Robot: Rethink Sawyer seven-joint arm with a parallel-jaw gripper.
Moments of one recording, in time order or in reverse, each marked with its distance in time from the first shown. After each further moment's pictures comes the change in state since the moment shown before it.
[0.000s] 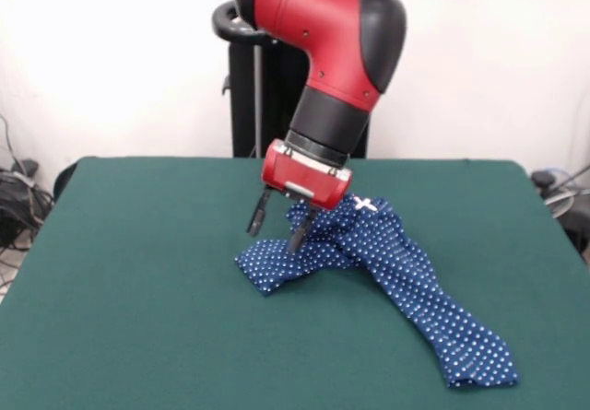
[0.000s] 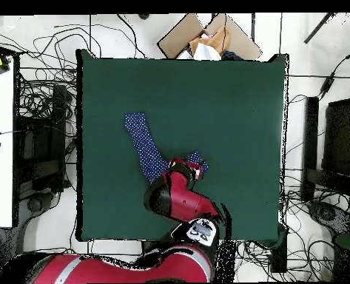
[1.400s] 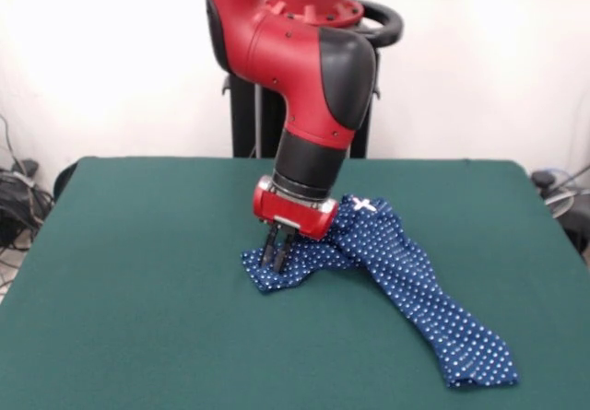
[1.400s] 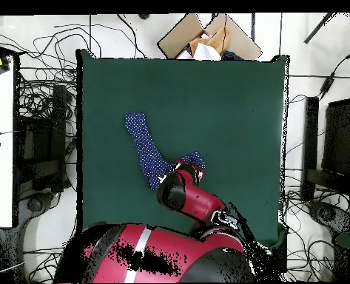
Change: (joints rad) arm -0.180 0.056 0.160 -0.006 -0.002 0.039 0.000
